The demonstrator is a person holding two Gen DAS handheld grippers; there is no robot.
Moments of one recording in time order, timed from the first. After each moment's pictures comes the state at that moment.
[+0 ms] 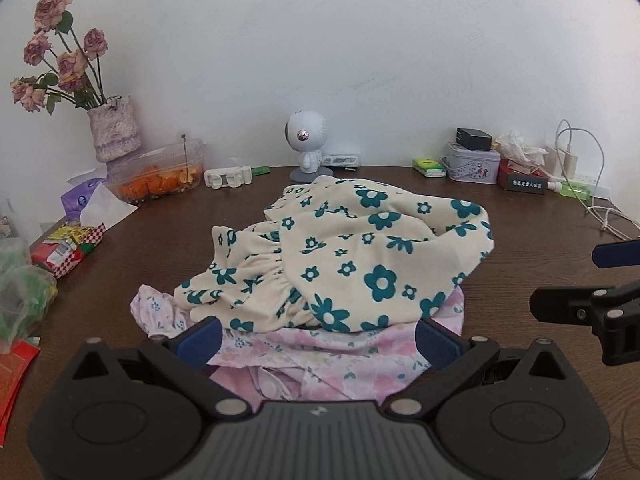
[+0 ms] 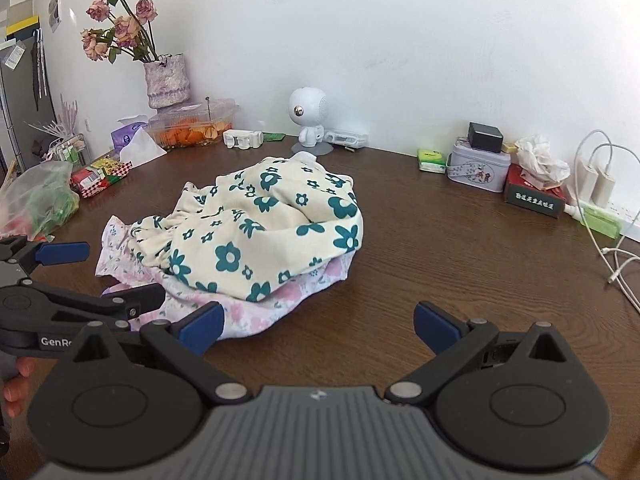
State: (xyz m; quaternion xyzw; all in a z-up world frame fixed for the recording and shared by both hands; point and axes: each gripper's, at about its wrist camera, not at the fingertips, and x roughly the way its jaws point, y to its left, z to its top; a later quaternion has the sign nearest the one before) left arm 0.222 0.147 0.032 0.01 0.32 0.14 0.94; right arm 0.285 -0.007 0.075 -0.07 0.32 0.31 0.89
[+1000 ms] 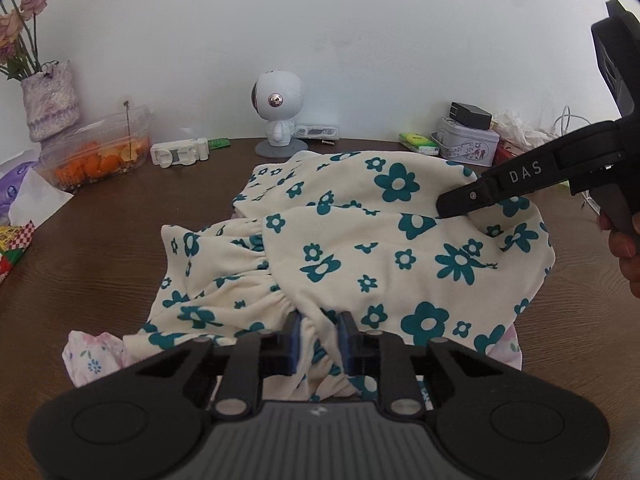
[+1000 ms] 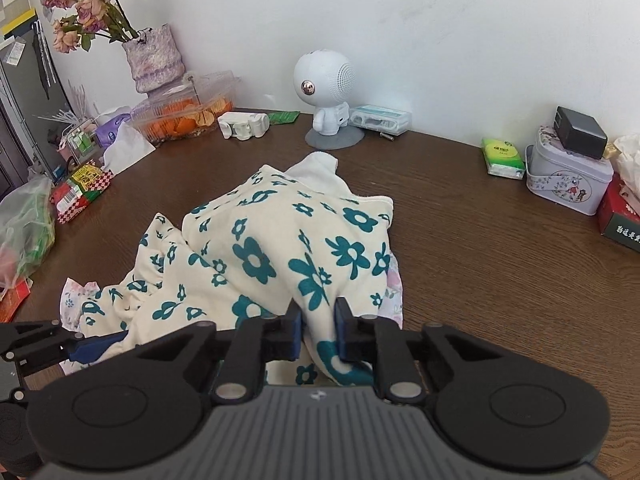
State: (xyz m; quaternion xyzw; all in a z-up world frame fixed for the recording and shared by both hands) left arm 0.292 0.207 0.004 -0.02 0.36 0.04 0.93; right arm 0.431 0.082 0.059 -0.07 0.39 0.36 0.84
